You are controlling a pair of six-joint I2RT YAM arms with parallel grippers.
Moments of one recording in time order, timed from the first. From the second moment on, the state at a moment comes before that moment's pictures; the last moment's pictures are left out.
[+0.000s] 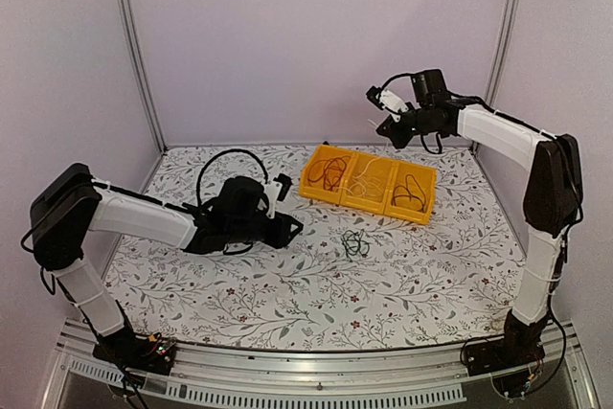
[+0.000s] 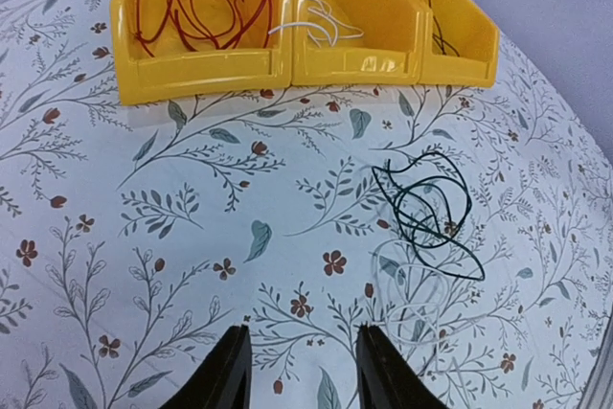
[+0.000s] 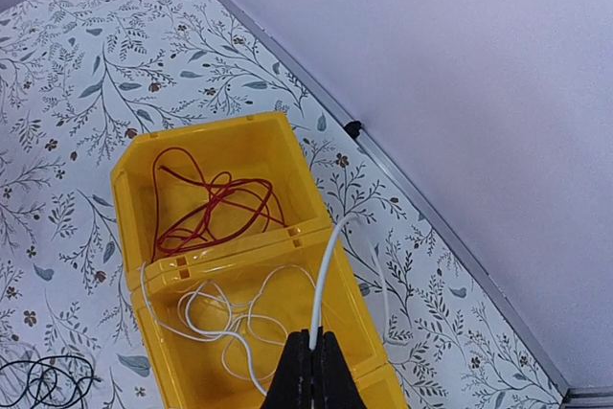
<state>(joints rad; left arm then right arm) -0.83 1.69 0.83 0.28 -0.02 -0.34 0.38 1.95 1.75 -0.43 -0.24 -0.49</state>
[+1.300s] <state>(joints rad) -0.83 1.63 0.80 0.21 -0.04 -0.36 0.43 2.12 1.82 -0.59 -0.21 -0.56</state>
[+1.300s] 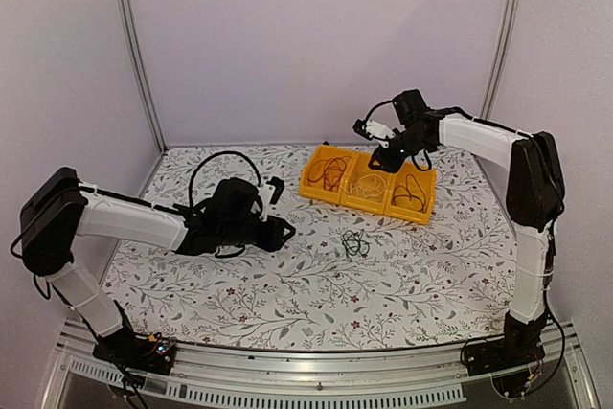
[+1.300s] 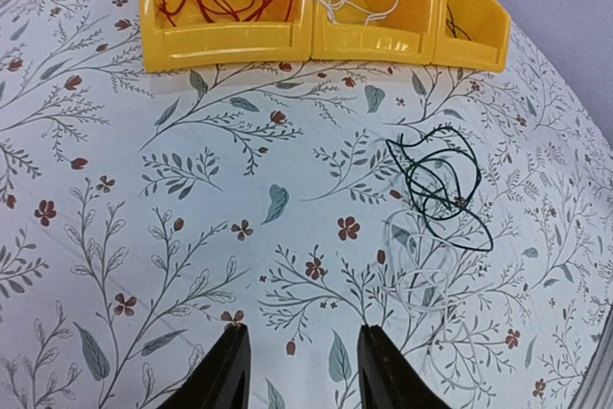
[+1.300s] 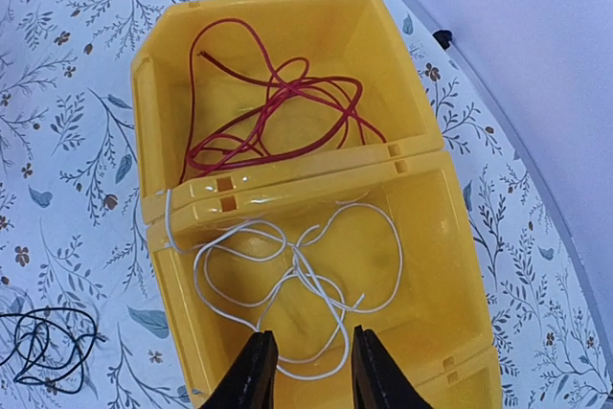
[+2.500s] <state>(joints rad) -0.95 1.84 0.95 0.09 0.32 -0.26 0.71 1.84 1.20 -0.49 -0.52 -0.75</state>
